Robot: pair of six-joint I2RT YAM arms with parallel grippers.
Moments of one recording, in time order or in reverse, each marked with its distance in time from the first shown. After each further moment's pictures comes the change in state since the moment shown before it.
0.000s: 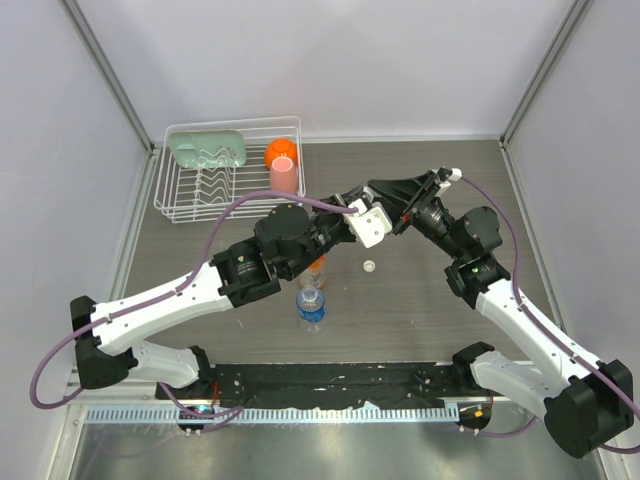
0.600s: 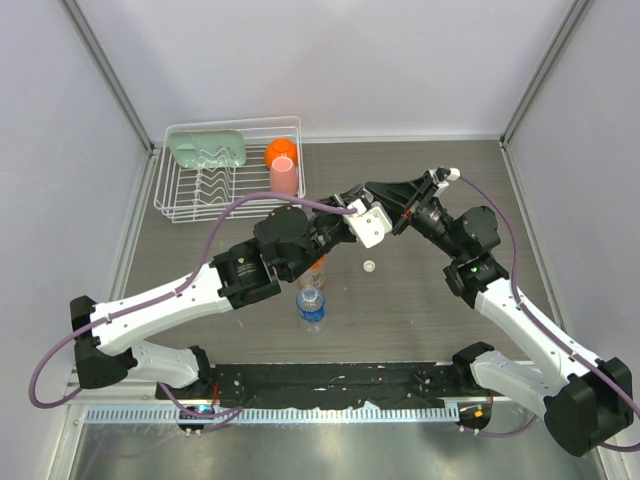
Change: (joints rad) left arm -0.013 -0.003 -0.004 0.025 -0.023 0.002; right arm 0.000 0.009 0.000 0.003 -0.005 -0.005
